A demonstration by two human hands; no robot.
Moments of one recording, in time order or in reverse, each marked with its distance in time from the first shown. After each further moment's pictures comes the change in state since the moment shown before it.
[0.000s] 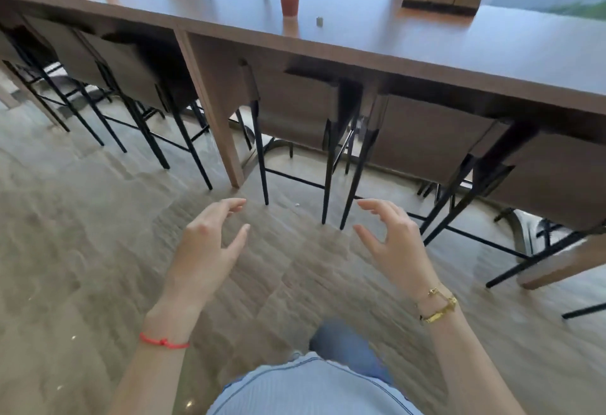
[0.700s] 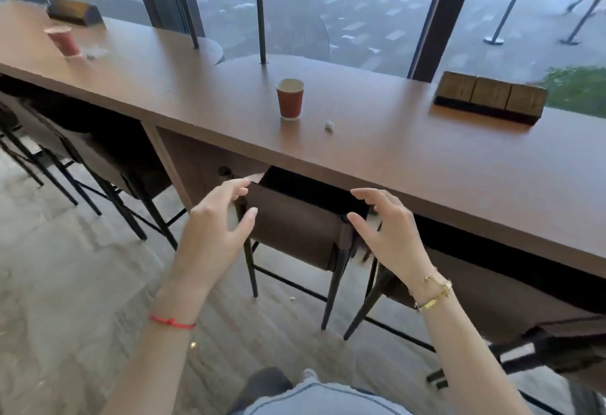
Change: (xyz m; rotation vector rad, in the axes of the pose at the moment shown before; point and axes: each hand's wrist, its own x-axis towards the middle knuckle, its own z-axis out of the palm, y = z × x) left_hand 0.464 -0.027 0.058 -0.044 0.177 0.075; right_hand 0.475 0.048 -0.001 0.011 0.065 -0.135
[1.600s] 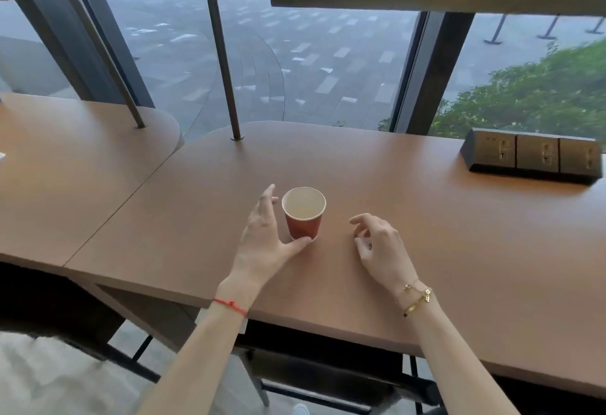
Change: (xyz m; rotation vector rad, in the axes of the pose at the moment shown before) left_hand 0.347 -0.109 0.133 -0.160 -0.277 0.030; right_hand 0.299 0.059 0.113 -0.154 0.088 0.244
